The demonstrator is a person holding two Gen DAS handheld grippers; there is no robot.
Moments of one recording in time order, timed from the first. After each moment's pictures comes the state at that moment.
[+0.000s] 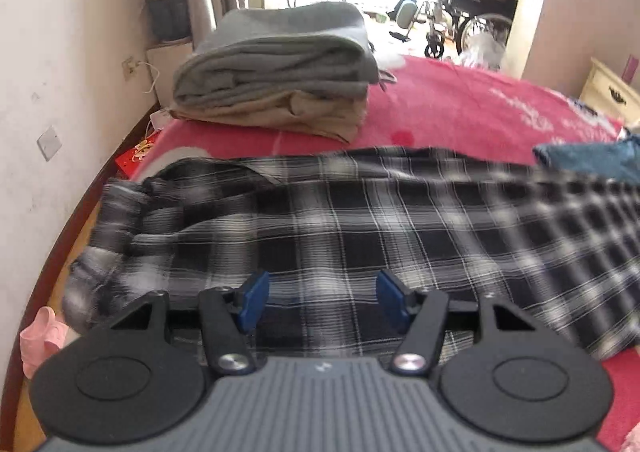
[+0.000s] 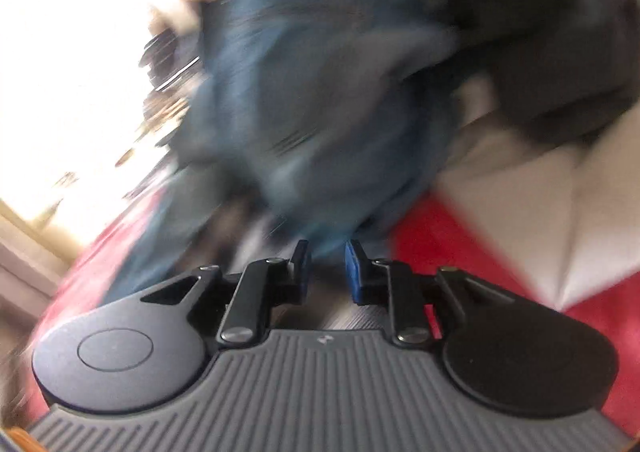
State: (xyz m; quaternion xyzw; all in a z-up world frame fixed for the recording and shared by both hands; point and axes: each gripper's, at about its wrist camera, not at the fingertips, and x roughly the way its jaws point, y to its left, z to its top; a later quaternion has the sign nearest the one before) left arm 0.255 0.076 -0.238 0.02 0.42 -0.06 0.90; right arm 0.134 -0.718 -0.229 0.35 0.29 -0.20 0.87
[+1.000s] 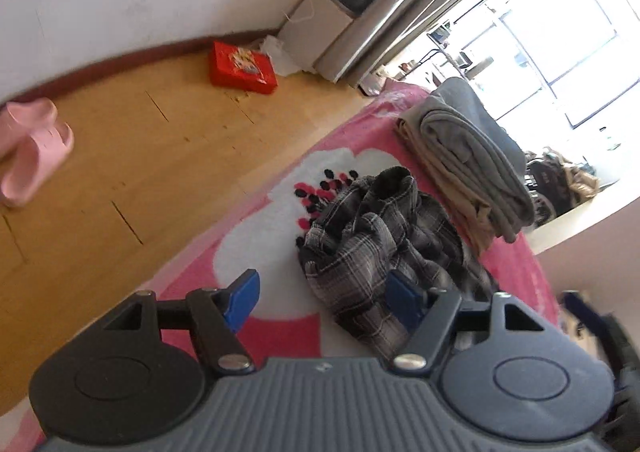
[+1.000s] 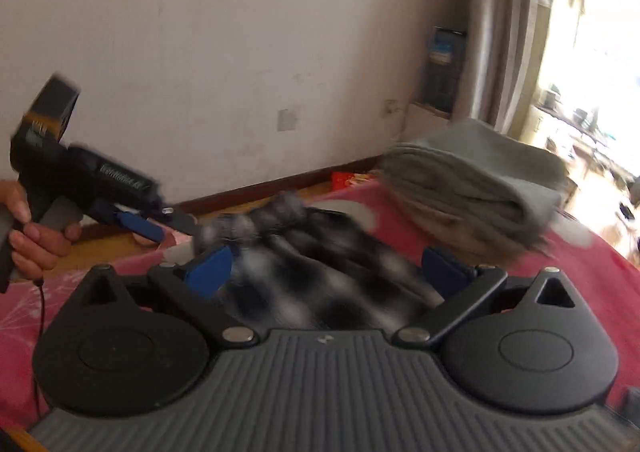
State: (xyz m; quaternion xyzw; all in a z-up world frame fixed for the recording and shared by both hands) left arm 0.208 0.326 -0.282 -0.37 0.40 0.02 0.84; right arm 0.220 -0.008 -0.131 -0.16 0.22 0.40 0.87
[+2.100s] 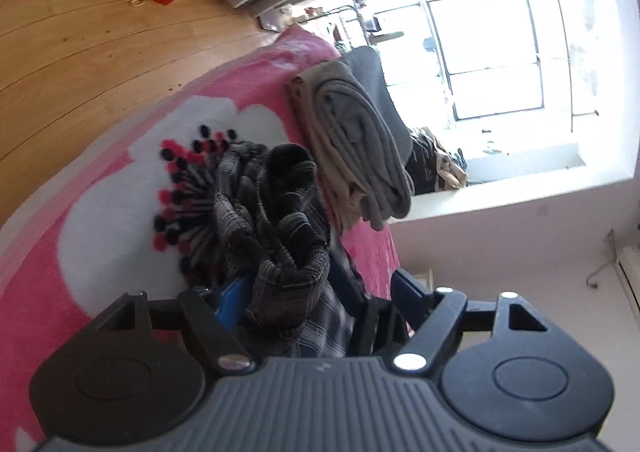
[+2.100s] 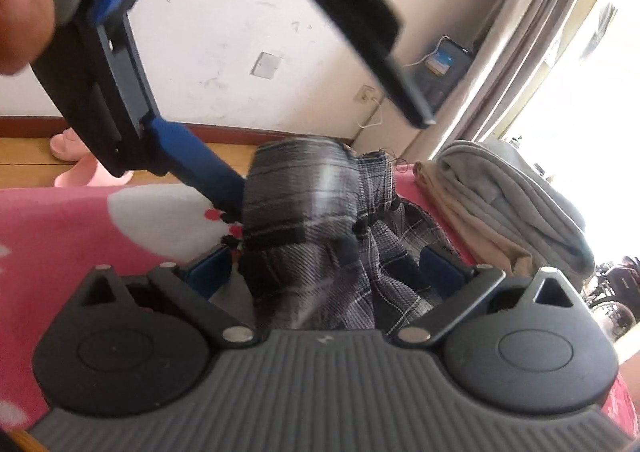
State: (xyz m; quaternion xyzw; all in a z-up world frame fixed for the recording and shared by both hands) left arm 0.257 0.333 -0.303 -0.51 0.39 -0.19 0.75; right arm 0.202 0.109 -0.239 -0.33 0.18 0.28 0.88
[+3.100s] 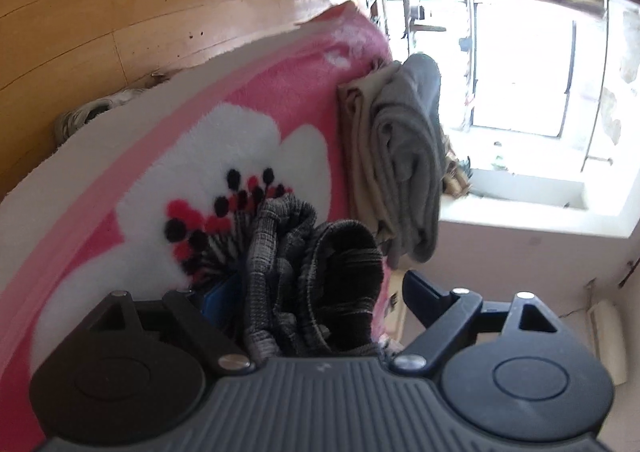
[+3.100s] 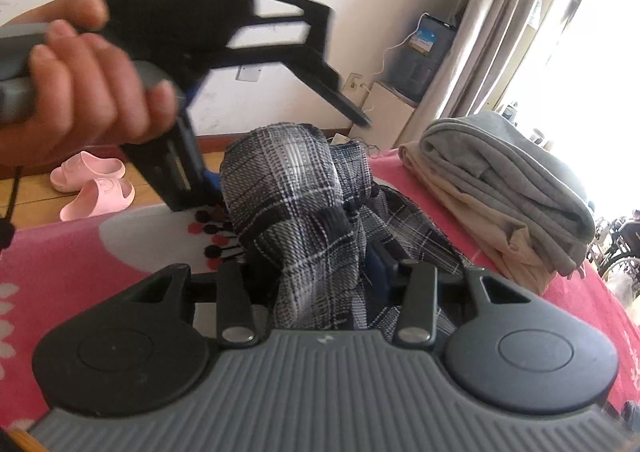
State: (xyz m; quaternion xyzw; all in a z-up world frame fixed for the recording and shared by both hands) left arm 0.353 0.351 -0.364 -0.58 0.45 -0.19 0.65; right arm 0.208 0.097 -0.229 -0.28 0.22 0.28 0.89
